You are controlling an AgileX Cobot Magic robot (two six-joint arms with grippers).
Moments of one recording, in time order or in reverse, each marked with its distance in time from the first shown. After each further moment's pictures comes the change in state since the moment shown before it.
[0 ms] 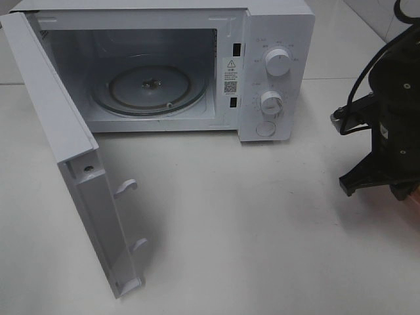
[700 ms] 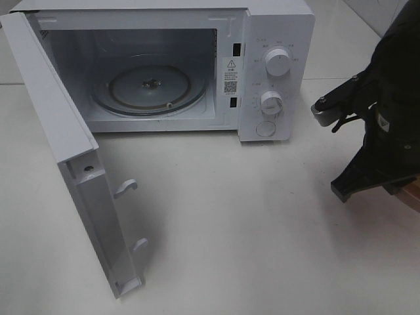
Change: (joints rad) left arm 0.000 0.000 0.000 0.000 0.000 0.000; right arm 0.206 -0.189 0.027 0.028 0.119 -0.062
